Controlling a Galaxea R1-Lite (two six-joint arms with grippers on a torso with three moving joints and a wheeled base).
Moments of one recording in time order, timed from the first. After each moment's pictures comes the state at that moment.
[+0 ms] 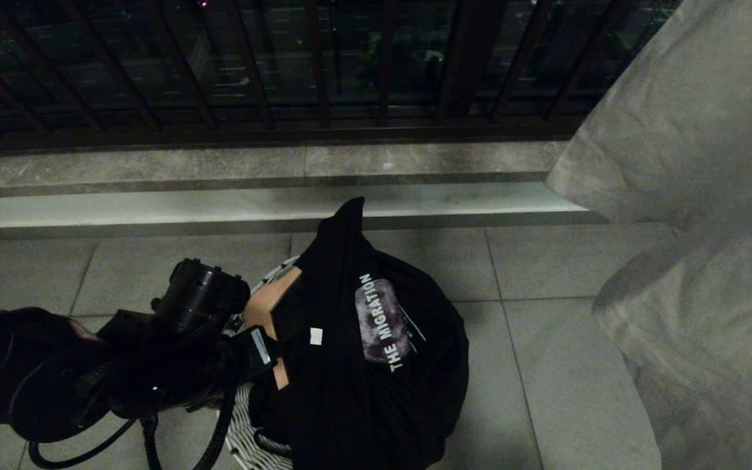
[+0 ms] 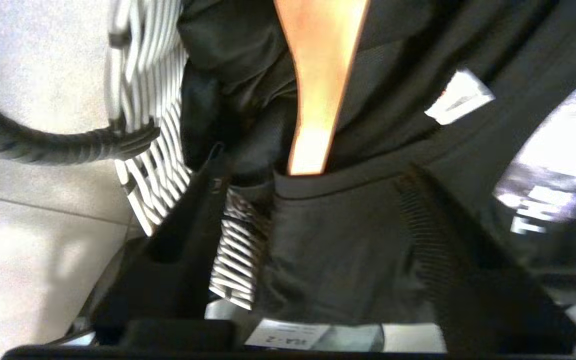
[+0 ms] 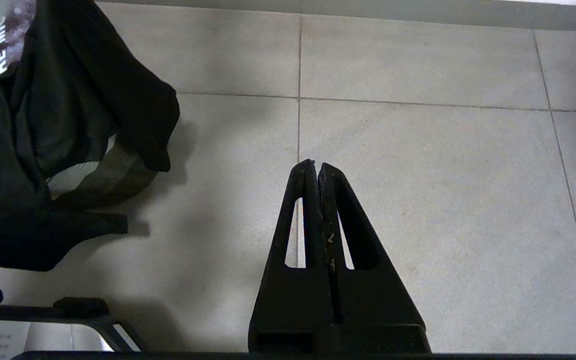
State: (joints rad) left arm -0.53 1.68 -0.78 -0.11 0.20 -0.87; right arm 0.00 0.00 0.00 0.01 0.01 -0.06
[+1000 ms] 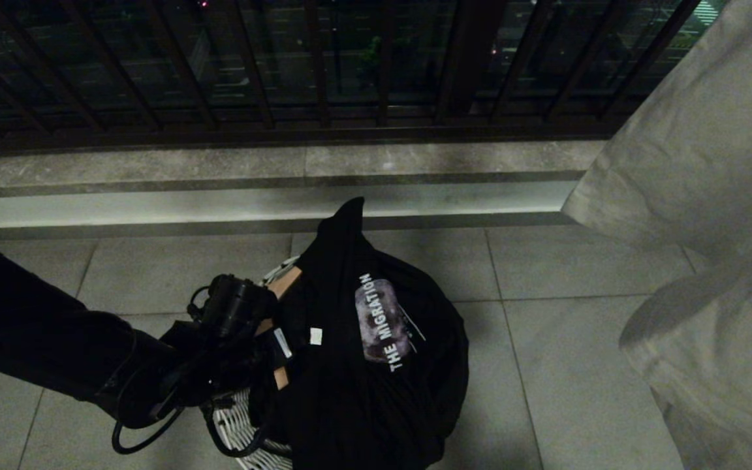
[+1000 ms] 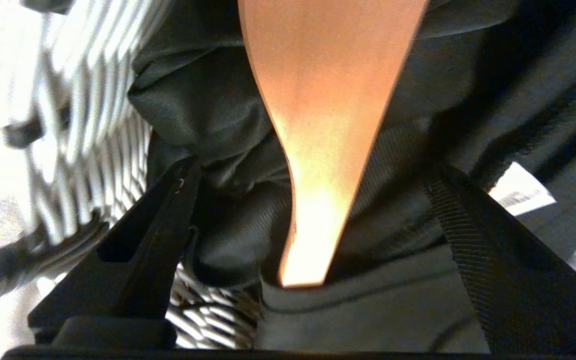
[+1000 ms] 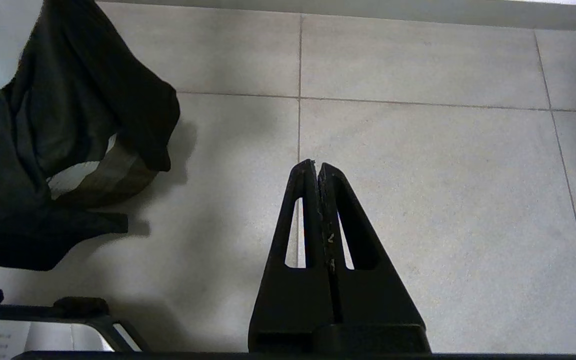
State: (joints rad) left arm -0.50 1.90 -0.78 -0.38 0.21 -0.85; right arm 0.00 0.00 0.00 0.01 0.01 -0.06
